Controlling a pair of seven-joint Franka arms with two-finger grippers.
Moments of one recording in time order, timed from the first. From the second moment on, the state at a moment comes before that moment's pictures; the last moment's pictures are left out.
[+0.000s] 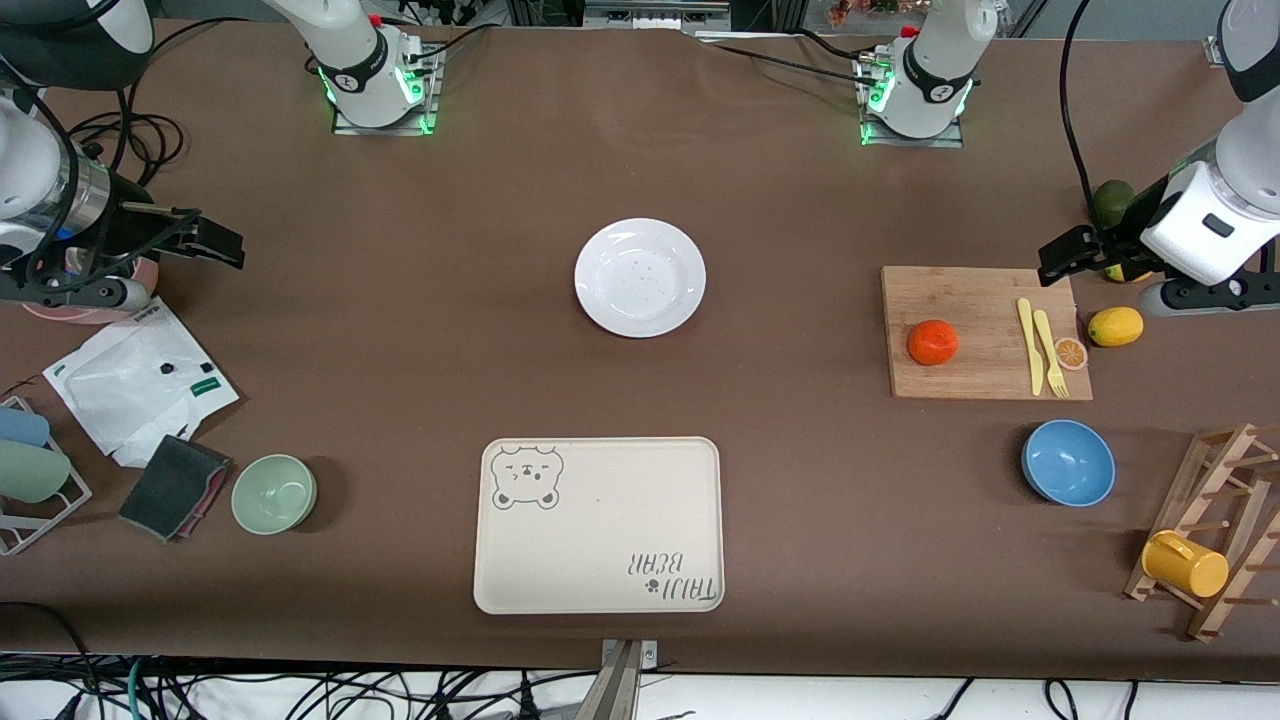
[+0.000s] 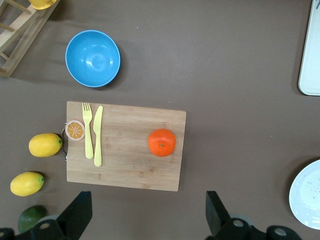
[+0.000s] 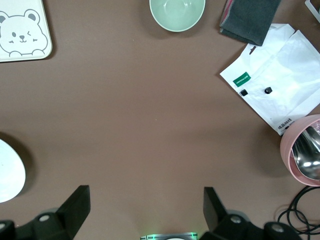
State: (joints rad) left arm 0.09 0.05 -0.15 -1.63 0.01 1.61 -0.15; right arm 0.22 0.10 -0.15 -1.58 -0.01 1.52 0.14
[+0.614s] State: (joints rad) left arm 0.08 0.06 -0.16 -1.64 0.01 1.61 -0.15; right arm 0.22 0.10 -0.15 -1.58 -0.01 1.52 0.14
